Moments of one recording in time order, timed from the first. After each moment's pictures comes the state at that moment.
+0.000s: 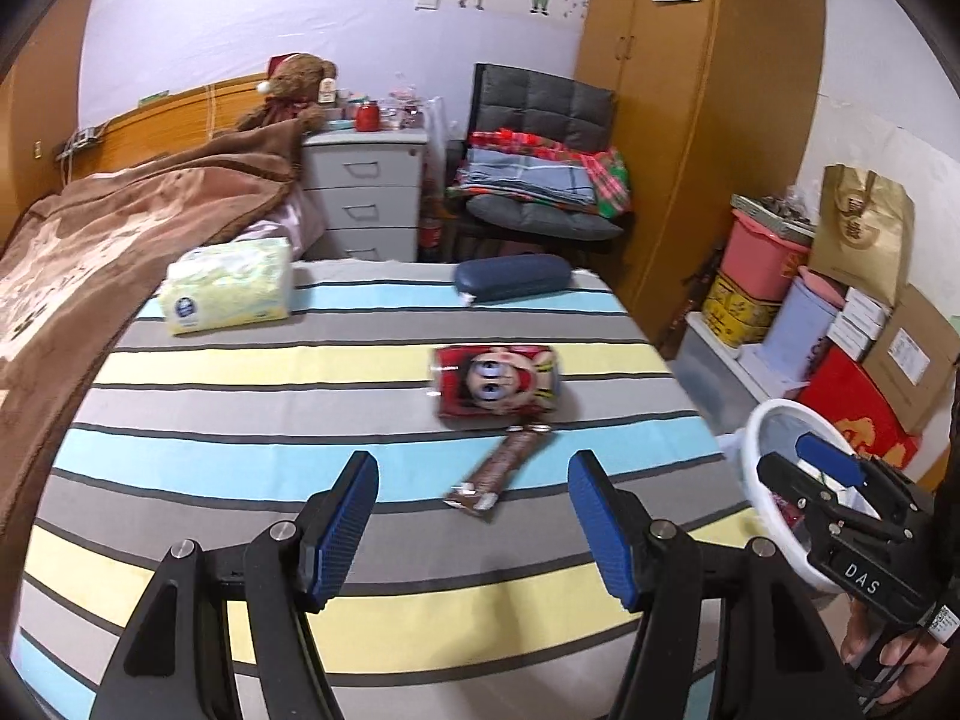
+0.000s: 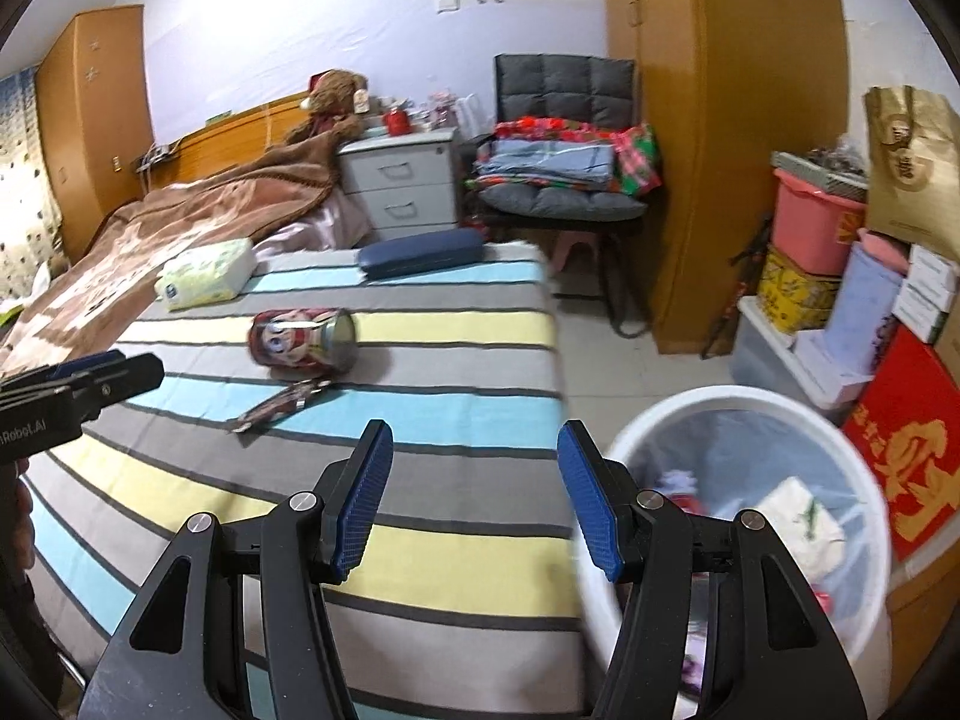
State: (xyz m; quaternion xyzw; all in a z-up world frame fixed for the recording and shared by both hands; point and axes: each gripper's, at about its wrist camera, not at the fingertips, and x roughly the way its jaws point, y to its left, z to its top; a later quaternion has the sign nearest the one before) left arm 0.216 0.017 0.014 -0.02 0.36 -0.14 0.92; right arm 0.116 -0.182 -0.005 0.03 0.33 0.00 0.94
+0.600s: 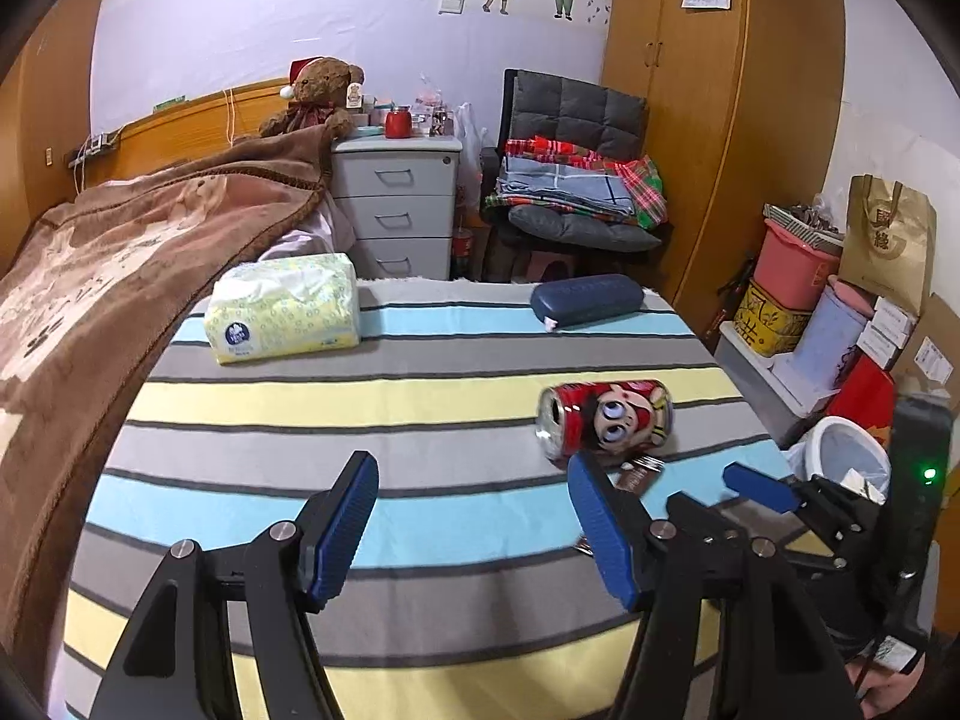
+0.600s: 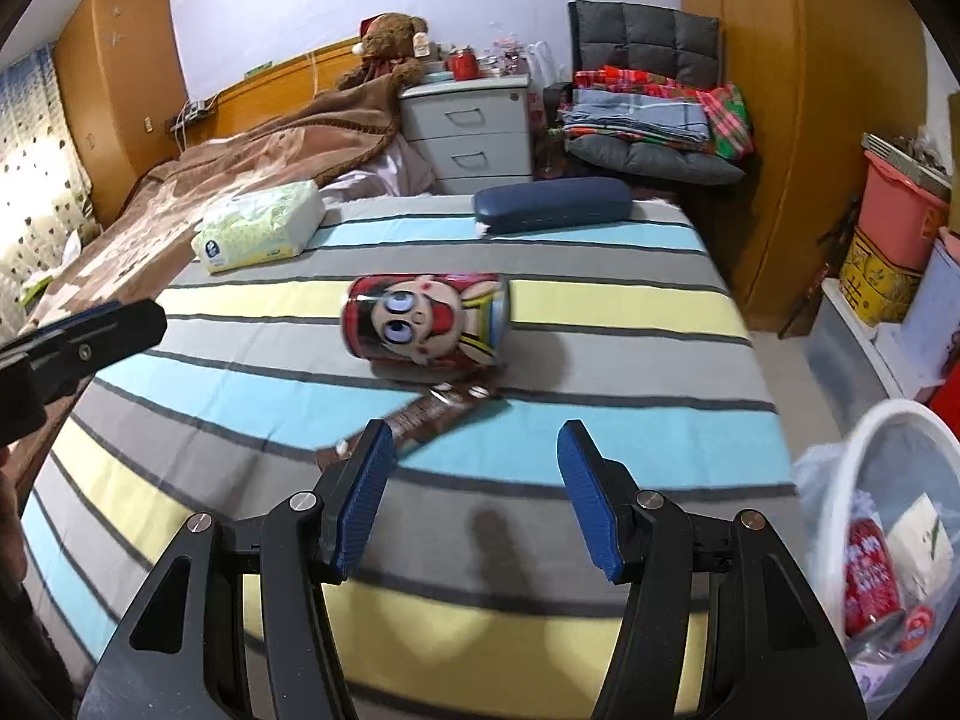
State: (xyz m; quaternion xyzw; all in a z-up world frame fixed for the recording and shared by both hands) left arm 0.261 0.071 0.011 -0.01 0.35 -0.13 0.93; right arm 0.175 -0.107 -0.032 0.03 0.39 0.05 0.92
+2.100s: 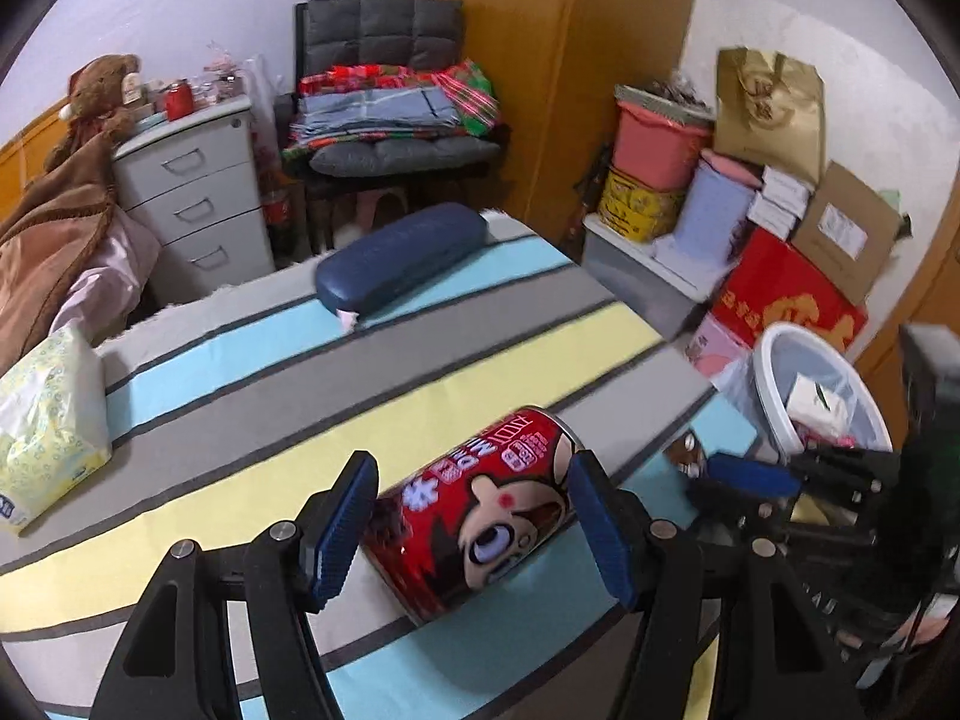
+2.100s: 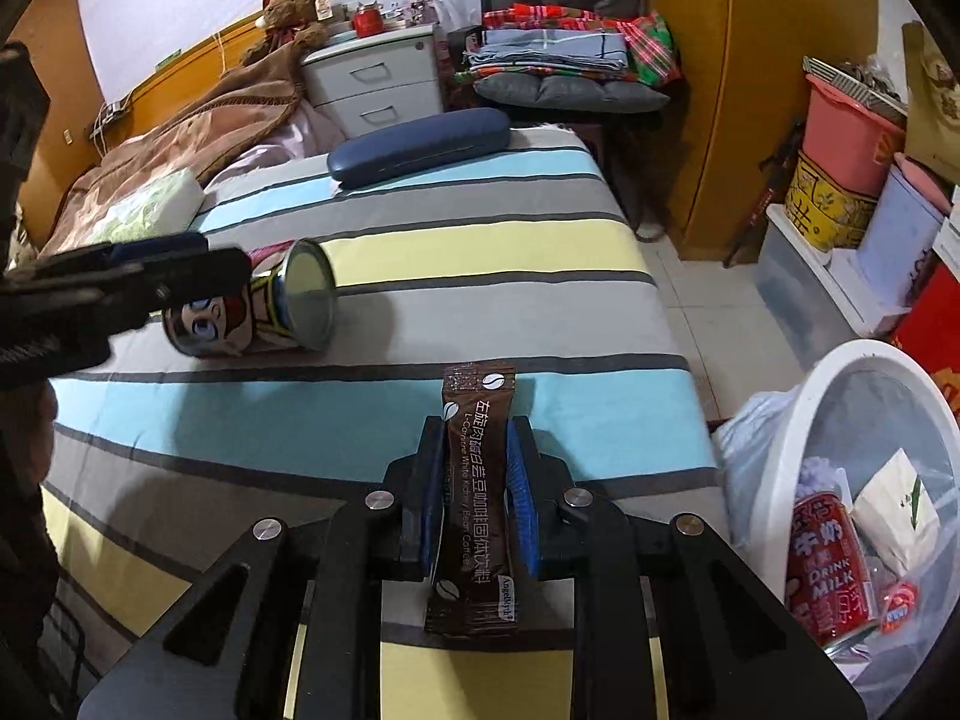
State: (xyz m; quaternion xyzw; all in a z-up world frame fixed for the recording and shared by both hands) left arm 0.359 -0.043 -0.033 0.09 0.41 -0.34 0.84; right arm 0.180 -0.174 -0.045 0.06 0.44 -0.02 0.90
